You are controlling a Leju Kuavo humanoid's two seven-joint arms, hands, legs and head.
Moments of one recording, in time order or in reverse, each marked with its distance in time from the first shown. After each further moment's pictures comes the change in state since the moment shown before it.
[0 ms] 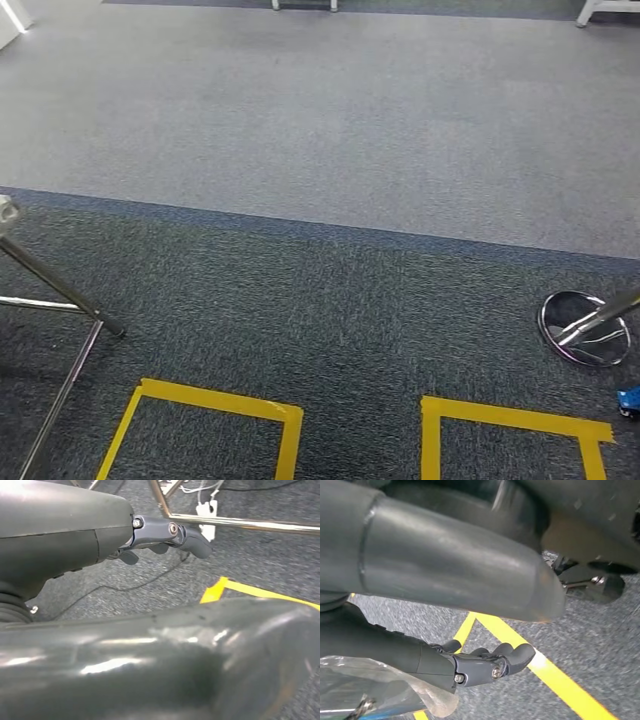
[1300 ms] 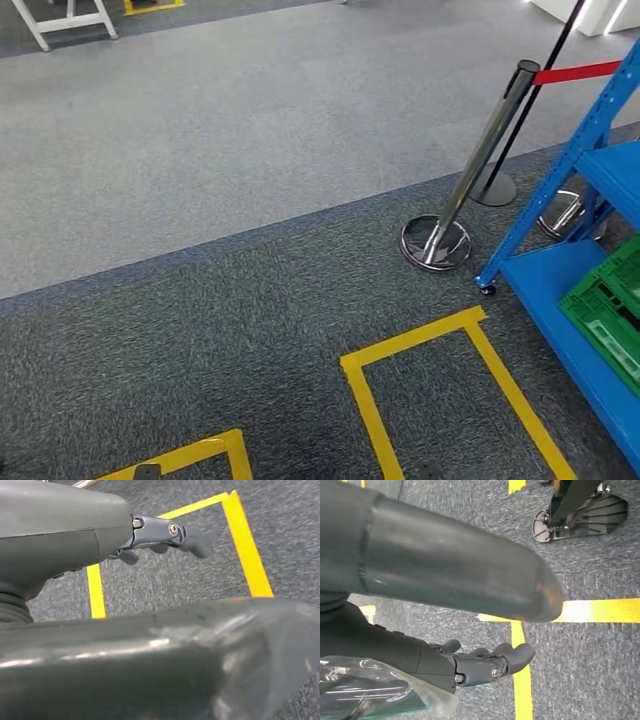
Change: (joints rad) left arm -0.154 -0.088 0.015 0.257 -0.092 0.051 -0.125; right arm -0.002 -0.069 -0.062 -0.019 -0.039 -0.100 -0.008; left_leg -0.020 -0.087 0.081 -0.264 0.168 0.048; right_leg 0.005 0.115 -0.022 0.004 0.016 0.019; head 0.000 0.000
